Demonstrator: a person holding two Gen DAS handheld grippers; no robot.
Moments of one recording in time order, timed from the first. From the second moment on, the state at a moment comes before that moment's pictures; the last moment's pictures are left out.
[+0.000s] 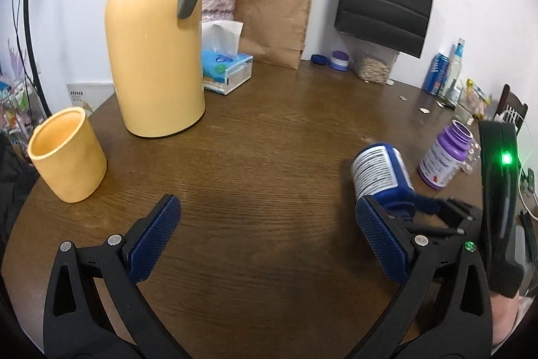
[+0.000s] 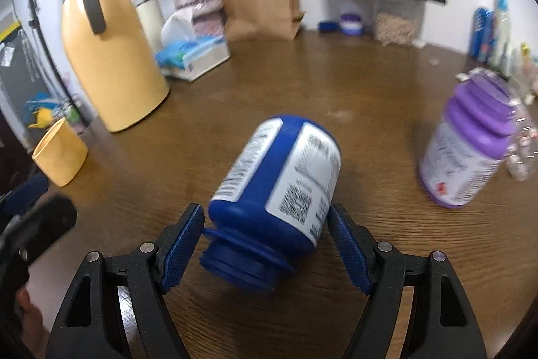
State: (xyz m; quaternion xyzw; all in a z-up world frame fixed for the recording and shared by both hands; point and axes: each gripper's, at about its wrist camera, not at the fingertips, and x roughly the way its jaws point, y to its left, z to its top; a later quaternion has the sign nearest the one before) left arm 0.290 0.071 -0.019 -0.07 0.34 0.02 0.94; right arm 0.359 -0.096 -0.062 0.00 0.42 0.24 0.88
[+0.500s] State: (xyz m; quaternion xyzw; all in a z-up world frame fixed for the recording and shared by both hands) left arm 0.304 0.024 -0.033 -0.08 0.38 -0.06 0.92; right arm 0.260 -0.129 -0.065 -0.08 0.41 0.39 0.82
